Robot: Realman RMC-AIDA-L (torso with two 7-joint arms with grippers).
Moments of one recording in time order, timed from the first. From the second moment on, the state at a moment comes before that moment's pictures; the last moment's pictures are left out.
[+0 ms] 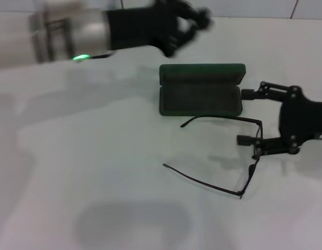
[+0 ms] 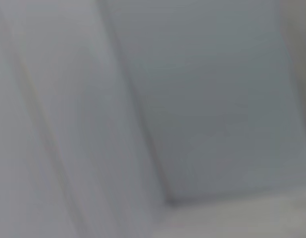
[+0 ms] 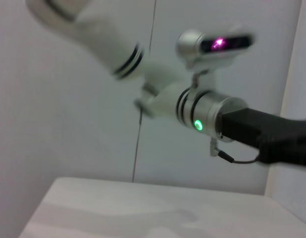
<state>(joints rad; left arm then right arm) -1.01 -2.07 2.84 -0.38 -0.51 1.57 -0.73 0.54 1.93 -1.17 -0.49 -1.48 -1.61 0.85</state>
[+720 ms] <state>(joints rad) -0.57 -2.09 2.81 0.02 -1.21 1.48 -0.51 0.77 1.95 -1.20 -1.02 -2.16 -1.74 1.32</state>
